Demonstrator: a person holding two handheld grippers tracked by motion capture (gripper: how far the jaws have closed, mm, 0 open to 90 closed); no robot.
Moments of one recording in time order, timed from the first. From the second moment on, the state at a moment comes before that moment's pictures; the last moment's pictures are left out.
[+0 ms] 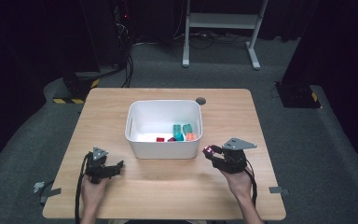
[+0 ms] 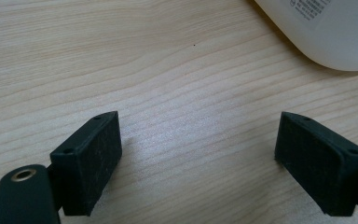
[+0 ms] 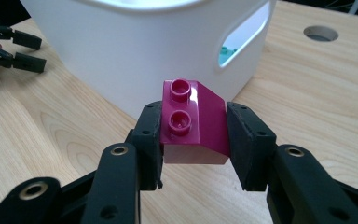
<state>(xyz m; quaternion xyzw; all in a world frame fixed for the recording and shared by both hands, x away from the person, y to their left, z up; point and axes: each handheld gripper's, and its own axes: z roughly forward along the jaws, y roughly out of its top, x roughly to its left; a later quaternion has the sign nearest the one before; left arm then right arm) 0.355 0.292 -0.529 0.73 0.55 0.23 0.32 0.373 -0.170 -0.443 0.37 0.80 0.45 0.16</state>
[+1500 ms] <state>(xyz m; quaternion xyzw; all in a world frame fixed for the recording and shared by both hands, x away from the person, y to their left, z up) 0.355 0.292 -0.529 0.73 0.55 0.23 0.32 0.423 -0.135 -0.366 0.33 0.80 0.49 0.12</state>
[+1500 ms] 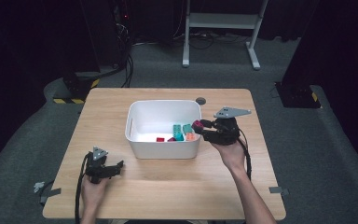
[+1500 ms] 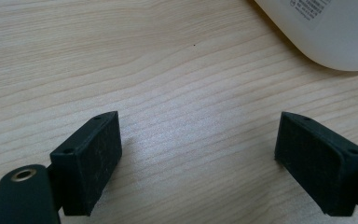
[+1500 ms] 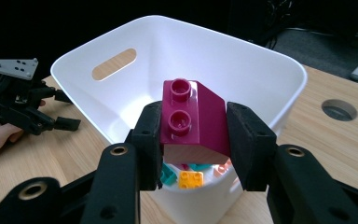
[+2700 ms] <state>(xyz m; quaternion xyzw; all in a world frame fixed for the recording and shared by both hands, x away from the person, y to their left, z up) 0.355 0.292 -0.529 0.73 0.55 0.23 0.32 0.410 -0.165 -0.403 0.37 0.77 0.49 0.13</state>
